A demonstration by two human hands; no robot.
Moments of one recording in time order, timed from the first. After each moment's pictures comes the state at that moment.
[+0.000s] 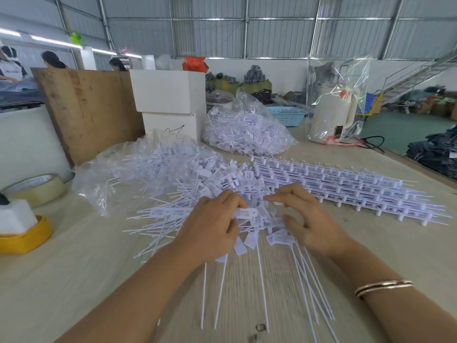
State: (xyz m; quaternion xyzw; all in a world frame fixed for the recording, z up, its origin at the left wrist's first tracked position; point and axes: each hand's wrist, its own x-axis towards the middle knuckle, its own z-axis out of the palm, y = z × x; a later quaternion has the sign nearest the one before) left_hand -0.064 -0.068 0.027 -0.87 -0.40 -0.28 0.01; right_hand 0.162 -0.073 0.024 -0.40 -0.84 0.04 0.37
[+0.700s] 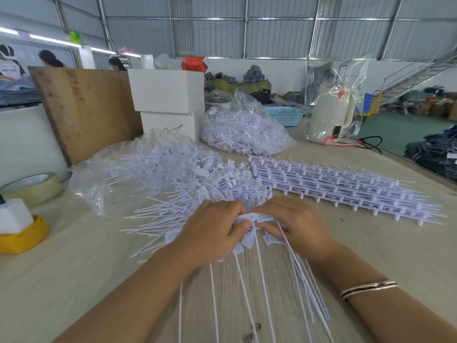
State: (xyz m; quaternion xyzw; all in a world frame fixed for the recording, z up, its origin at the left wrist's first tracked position) left_hand -0.060 -0.067 0.023 -0.88 -0.39 -0.26 -0.02; right_hand 0.146 -0.069 0.018 -0.33 -0.85 -0.16 0.38
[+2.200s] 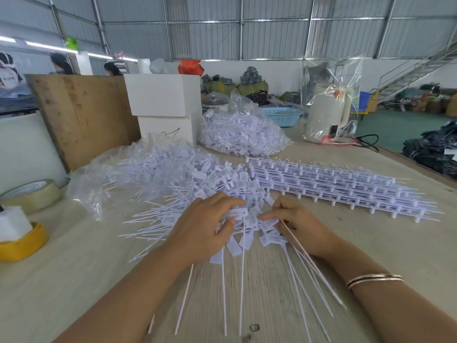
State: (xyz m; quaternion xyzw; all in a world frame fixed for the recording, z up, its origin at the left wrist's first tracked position) left_hand -0.070 -0.065 0.027 -0.88 -0.38 -0.29 -0.01; right_hand 0.172 -0.062 0.009 -0.42 -0.86 0.02 0.30
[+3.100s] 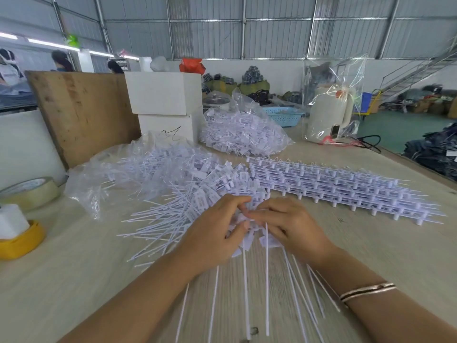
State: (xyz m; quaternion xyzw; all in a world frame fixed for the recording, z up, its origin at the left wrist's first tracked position) left_hand -0.053 -0.071 0.016 -0.86 -0.36 -0.35 -0.10; right_hand 0.145 -0.074 0.019 -0.32 -0.87 -0.12 0.36
